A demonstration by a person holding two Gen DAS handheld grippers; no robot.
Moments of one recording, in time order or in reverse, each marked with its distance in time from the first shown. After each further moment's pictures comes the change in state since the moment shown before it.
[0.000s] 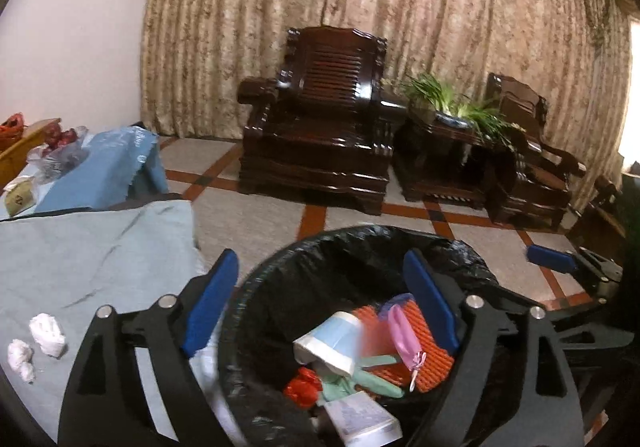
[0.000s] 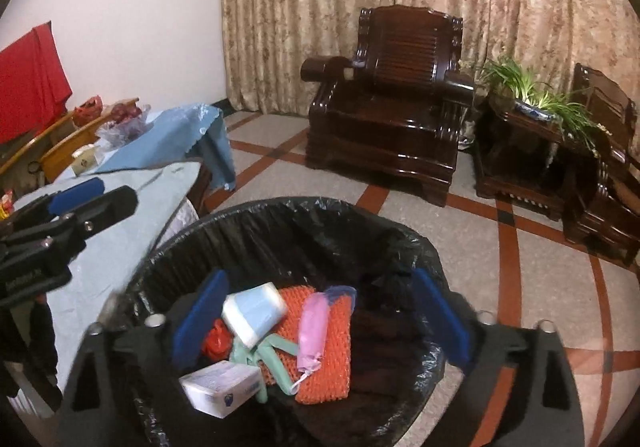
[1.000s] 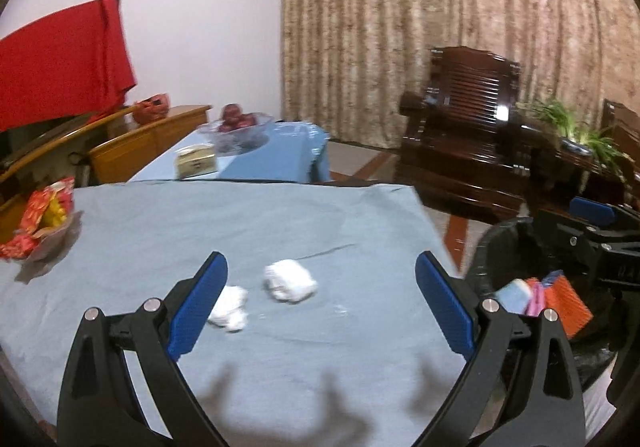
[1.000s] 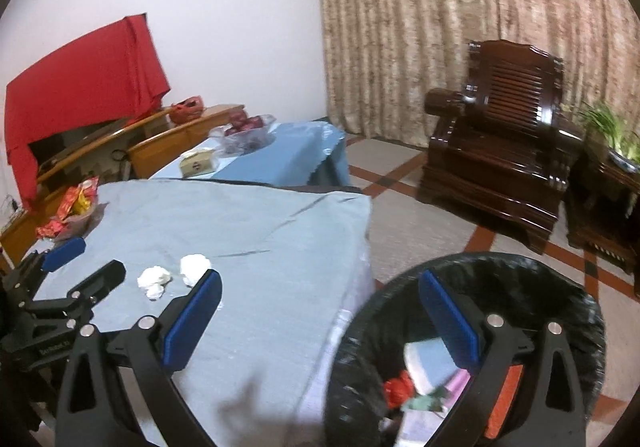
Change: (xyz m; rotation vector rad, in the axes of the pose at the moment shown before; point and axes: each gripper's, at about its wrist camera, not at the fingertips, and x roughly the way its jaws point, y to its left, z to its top) left arm -0.165 0.178 -0.049 -0.123 -0.039 0.472; right arm 0.002 0.209 0.017 -0.167 -0.056 0.310
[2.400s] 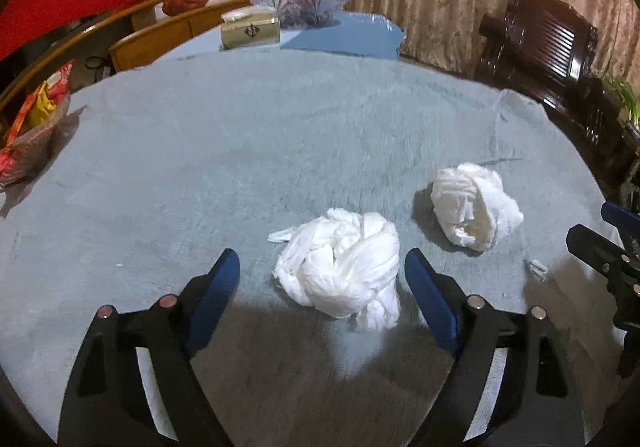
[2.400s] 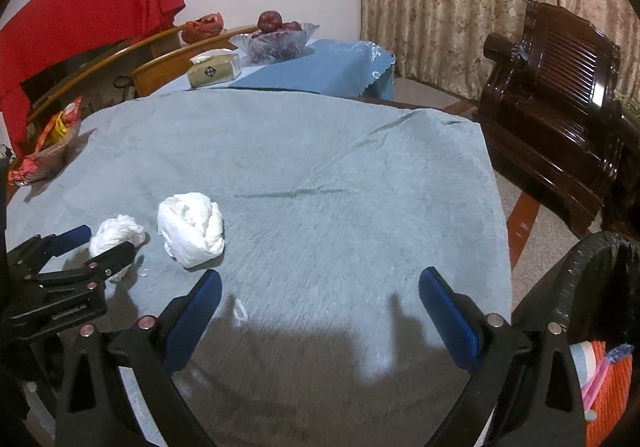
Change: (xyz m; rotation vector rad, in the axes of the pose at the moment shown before) left arm 0.159 0.120 -0.064 -0.115 0.365 0.109; right arm 0.173 0.078 -0.040 -0.070 0.248 0.021
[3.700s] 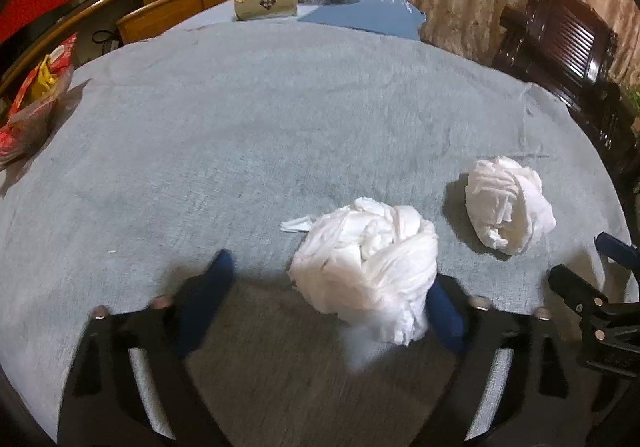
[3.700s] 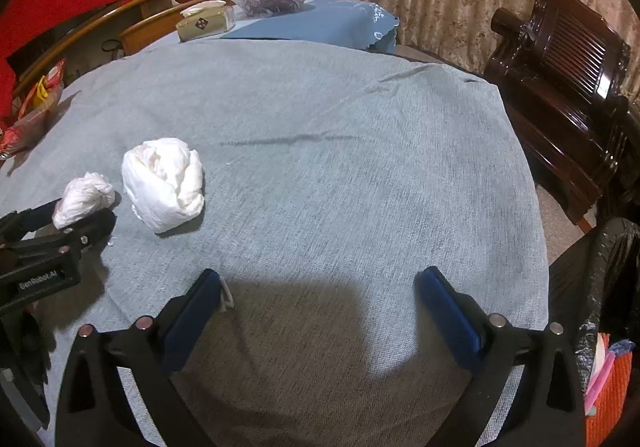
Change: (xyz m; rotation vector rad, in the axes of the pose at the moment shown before) left arm 0.012 0.008 0.000 -0.063 0.057 0.026; right arm 0.033 0.010 -0.011 -0.030 0.132 -0.034
